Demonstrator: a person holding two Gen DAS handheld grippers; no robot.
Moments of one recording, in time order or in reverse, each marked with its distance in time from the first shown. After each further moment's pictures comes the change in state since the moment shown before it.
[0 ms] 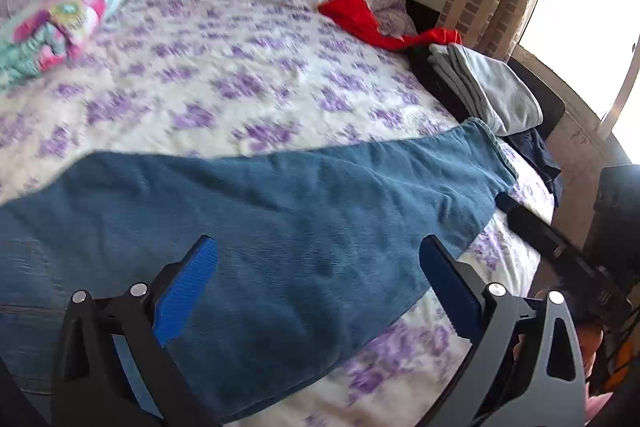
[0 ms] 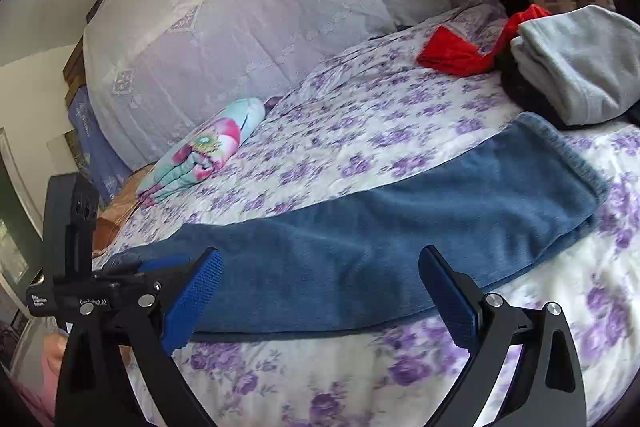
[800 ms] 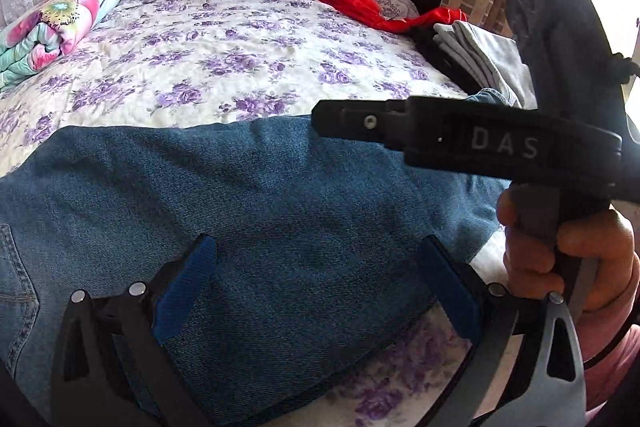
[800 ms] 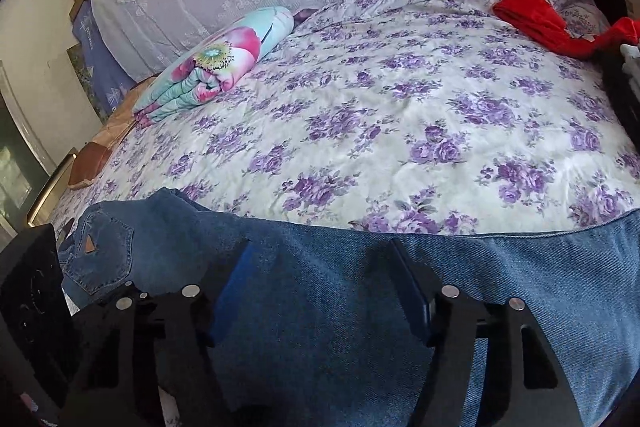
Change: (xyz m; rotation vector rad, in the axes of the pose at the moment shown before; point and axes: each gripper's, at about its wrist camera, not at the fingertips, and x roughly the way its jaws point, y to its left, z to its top) left arm 0.024 -0.004 -0.021 0.057 -0.017 0.064; right arm 0.141 0.059 0.026 -0.197 0.384 0.109
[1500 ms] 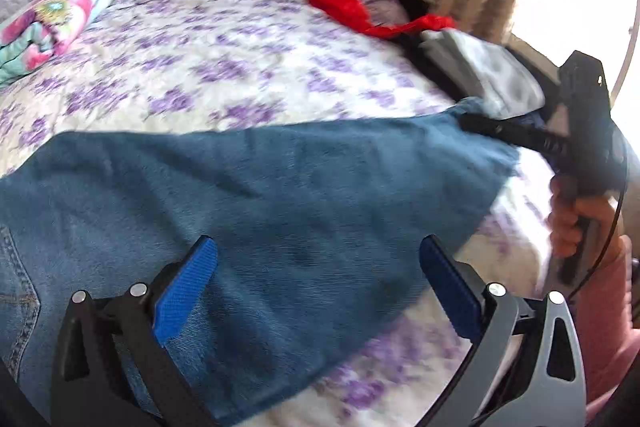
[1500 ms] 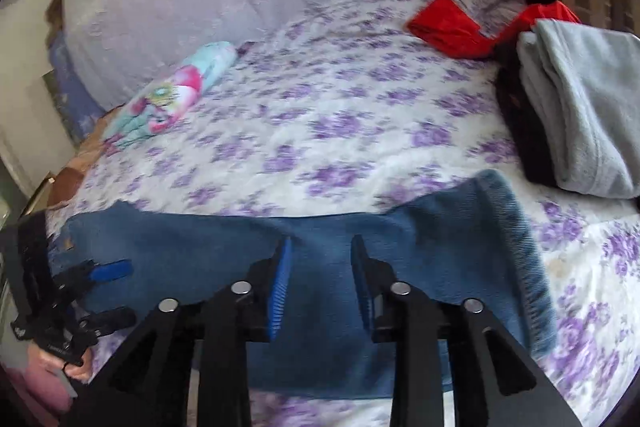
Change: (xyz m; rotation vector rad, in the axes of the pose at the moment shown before) left arm -0.020 -0.002 0.004 0.001 -0.026 -0.091; right arm -0.093 -0.088 -0.033 0.004 -0.126 -0.093
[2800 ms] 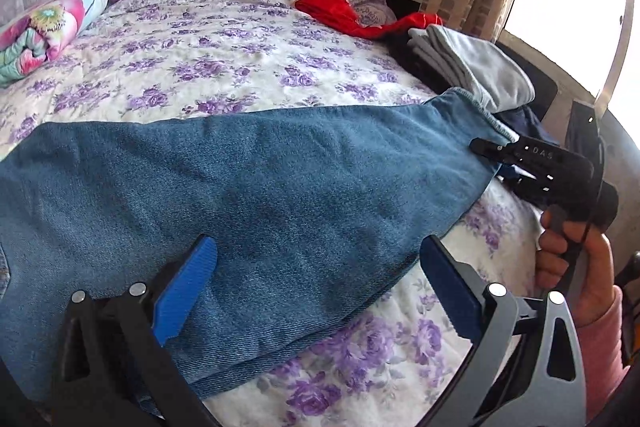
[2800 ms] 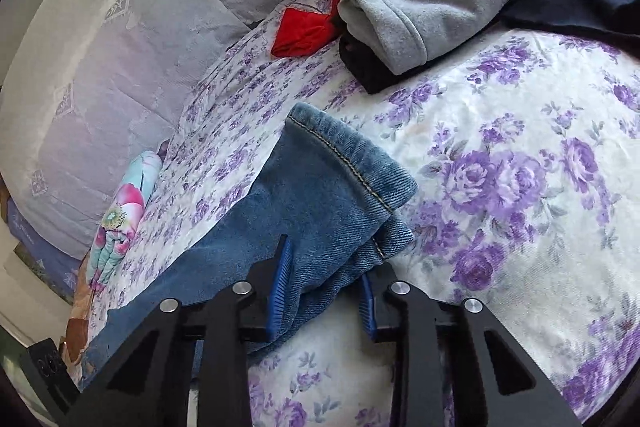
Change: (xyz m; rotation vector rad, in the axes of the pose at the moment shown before) left arm 0.019 -0.027 -0.015 0.023 -0.013 0.045; right arm -0.027 -0.076 -0.068 0.555 -0.186 -0.202
